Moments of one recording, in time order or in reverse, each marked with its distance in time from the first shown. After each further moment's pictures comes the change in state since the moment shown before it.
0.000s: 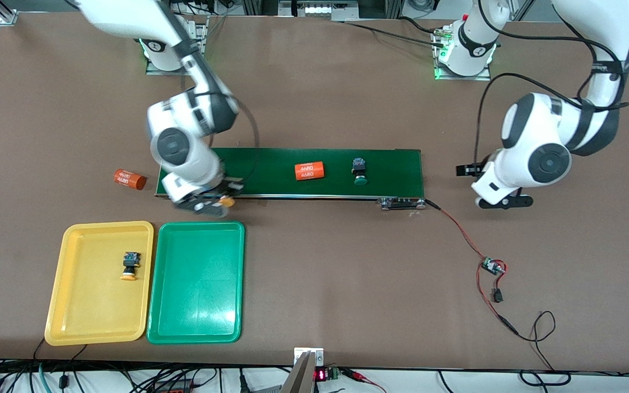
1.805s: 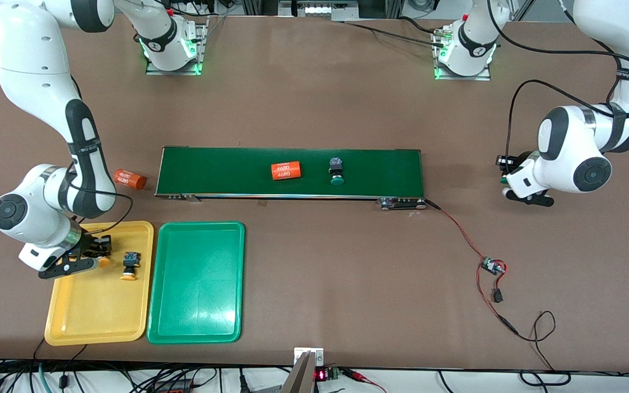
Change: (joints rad) left arm 0.000 0.010 0.104 -0.024 -0.039 -0.001 0.361; right arm -0.319 0.348 -0.193 0.253 0.122 0.219 -1.001
